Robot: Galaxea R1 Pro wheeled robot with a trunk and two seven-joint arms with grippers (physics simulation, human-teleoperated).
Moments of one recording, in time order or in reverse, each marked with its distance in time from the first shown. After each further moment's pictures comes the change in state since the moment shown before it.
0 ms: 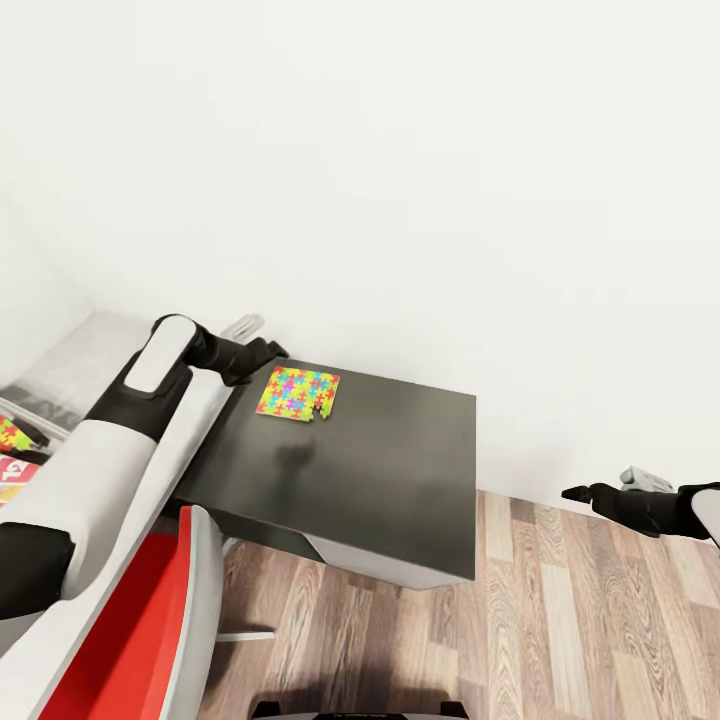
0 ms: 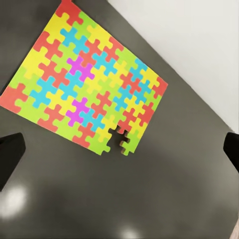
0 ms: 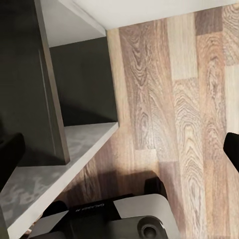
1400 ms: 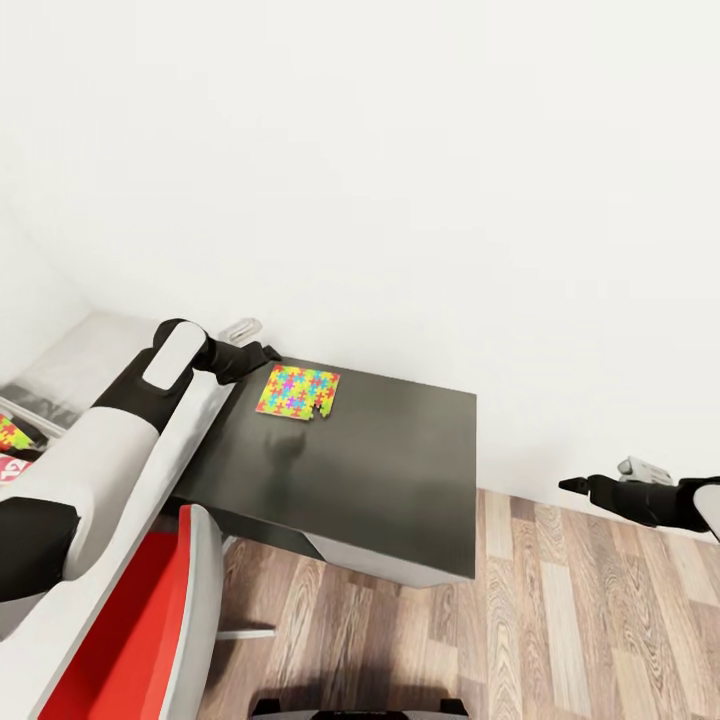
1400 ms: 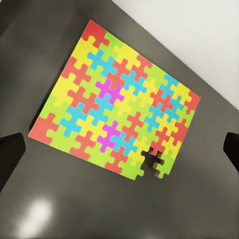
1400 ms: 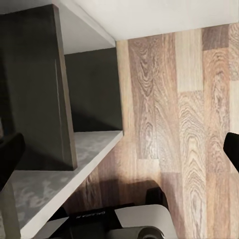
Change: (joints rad) left arm -0.057 -0.005 0.000 0.196 -0.314 -0.005 -0.284; right arm 0.008 -0.001 -0.007 -0.076 -0.001 0.000 -0.002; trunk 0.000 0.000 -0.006
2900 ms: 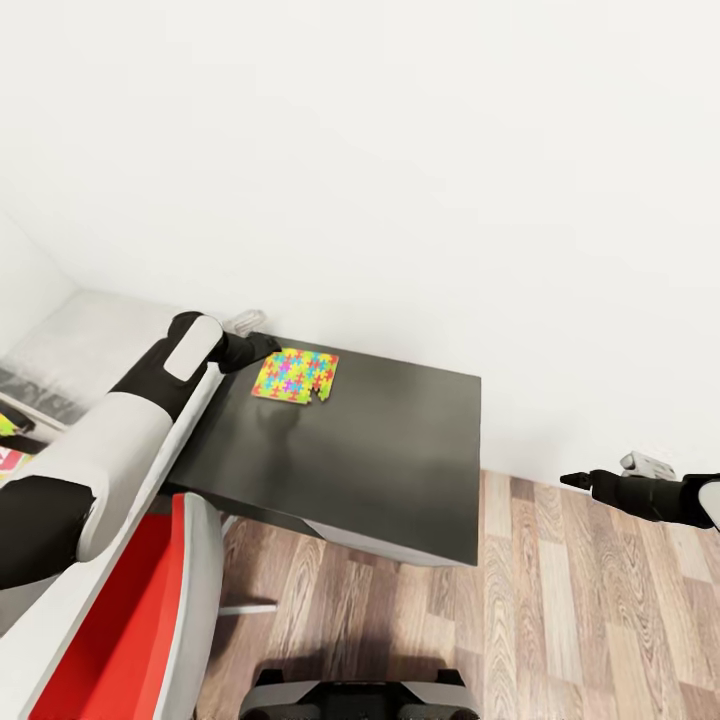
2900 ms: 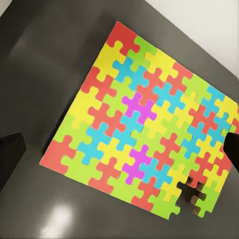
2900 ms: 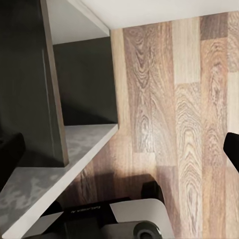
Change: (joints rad) left arm -0.058 -0.045 -0.024 0.090 -0.129 -0.105 -0.011; right arm 0.000 -0.006 -0.009 -0.028 -0.002 0.000 0.000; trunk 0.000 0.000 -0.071
